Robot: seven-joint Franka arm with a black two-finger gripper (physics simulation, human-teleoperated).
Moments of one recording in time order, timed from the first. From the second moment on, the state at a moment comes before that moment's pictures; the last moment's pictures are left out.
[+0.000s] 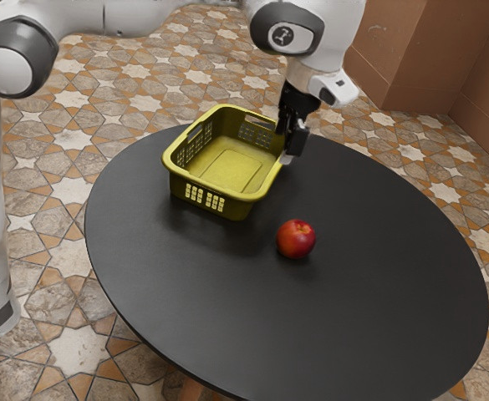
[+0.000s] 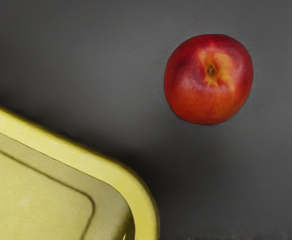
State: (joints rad) arm 0.12 0.04 -0.25 -1.49 0.13 1.51 0.08
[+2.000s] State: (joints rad) arm 0.13 -0.05 -0.32 -1.99 0.21 2.13 0.63
